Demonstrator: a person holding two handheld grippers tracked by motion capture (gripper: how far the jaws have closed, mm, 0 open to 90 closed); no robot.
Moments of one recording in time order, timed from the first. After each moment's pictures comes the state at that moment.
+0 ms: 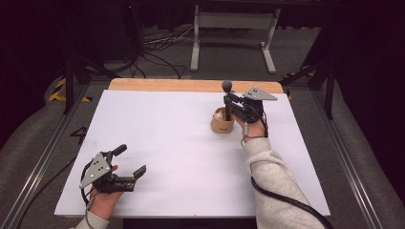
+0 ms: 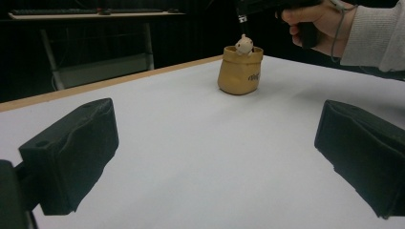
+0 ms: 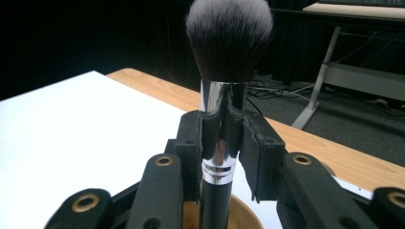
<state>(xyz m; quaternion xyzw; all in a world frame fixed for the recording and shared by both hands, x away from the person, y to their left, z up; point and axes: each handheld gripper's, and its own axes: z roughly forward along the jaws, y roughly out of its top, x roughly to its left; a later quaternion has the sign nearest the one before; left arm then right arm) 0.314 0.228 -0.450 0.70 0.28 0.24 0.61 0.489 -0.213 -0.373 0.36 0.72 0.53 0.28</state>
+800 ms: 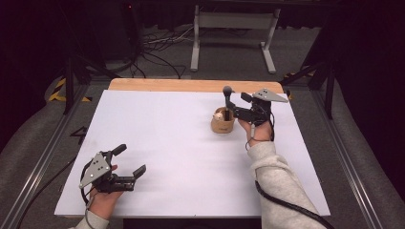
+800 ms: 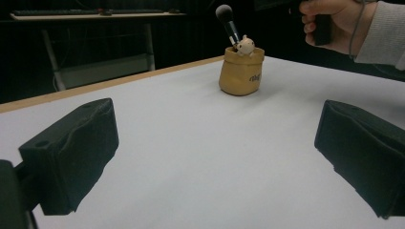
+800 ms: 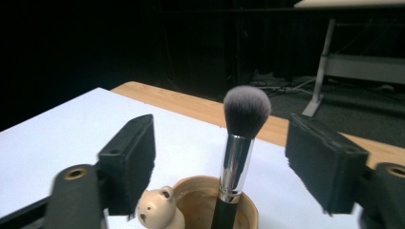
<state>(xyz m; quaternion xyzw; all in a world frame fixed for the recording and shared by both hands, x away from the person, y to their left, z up) 0.314 0.229 -0.450 0.70 0.28 0.25 0.61 0.474 -0.232 -0.363 0.39 0.69 0.55 0.26</state>
